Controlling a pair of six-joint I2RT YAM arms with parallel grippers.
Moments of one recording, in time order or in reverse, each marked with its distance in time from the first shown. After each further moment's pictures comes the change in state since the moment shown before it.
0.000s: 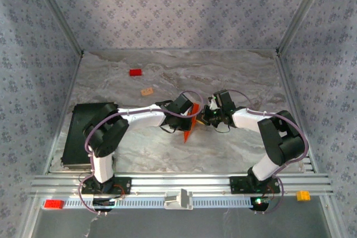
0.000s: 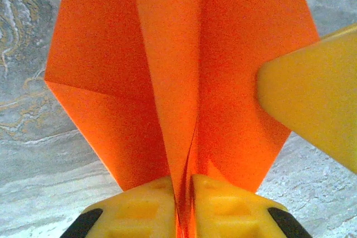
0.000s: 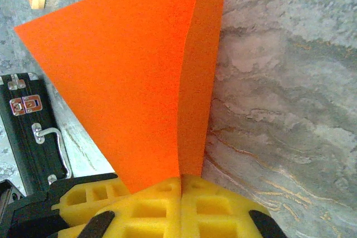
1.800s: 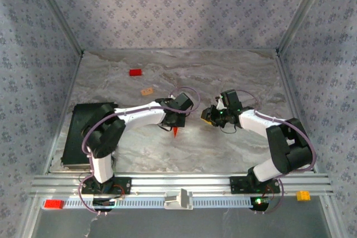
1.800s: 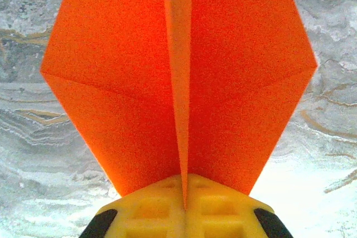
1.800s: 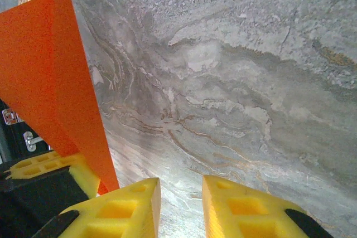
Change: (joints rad) left arm -0.001 -0.013 0.068 -0.219 -0.293 -0.133; right arm -0.066 -0.104 -0.022 -0.121 0.031 -0.053
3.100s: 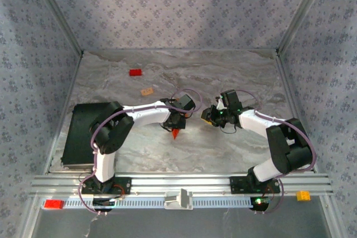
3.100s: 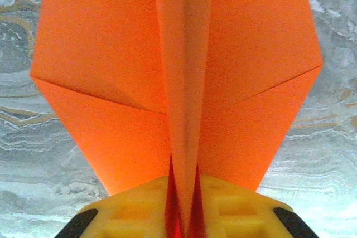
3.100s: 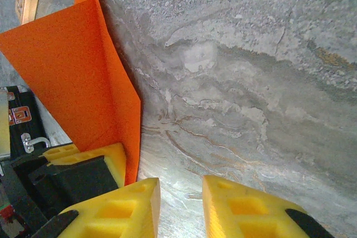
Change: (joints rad) left arm 0.000 0.087 0.042 -0.045 0.004 -0.019; right arm 0.000 0.000 0.000 -0.004 0.008 0.000
